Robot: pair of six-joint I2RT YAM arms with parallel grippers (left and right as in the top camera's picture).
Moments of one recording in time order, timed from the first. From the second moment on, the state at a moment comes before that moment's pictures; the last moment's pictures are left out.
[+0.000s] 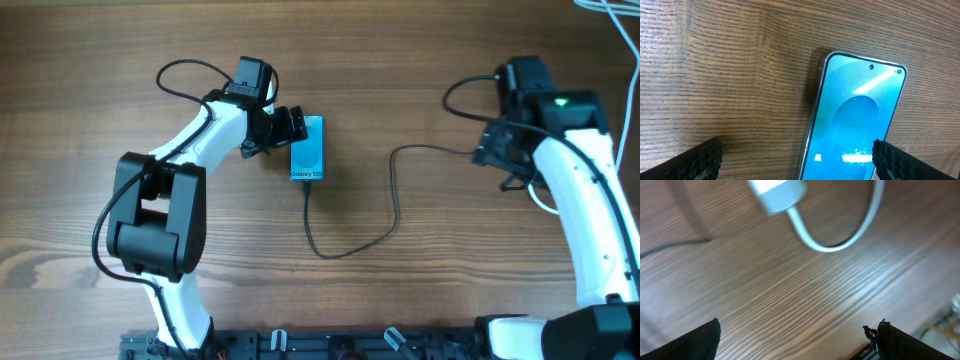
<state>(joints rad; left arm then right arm) -0.25 2.02 1.34 -0.58 0.23 -0.47 0.04 1.51 1.39 -1.35 0.40 0.55</state>
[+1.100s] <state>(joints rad) -0.25 2.02 1.34 -0.58 0.23 -0.47 -0.17 1.58 1.39 -1.16 0.46 0.71</state>
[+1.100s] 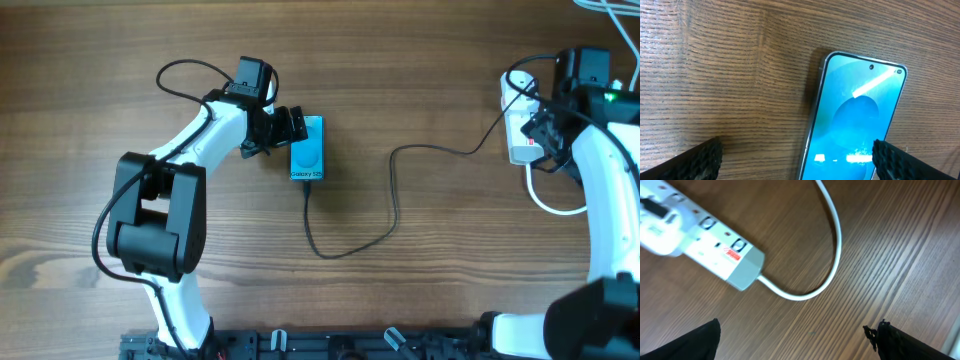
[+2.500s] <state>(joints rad) -0.25 2.02 1.34 -0.58 0.23 -0.47 -0.48 1.92 1.34 -0.65 0.12 0.54</state>
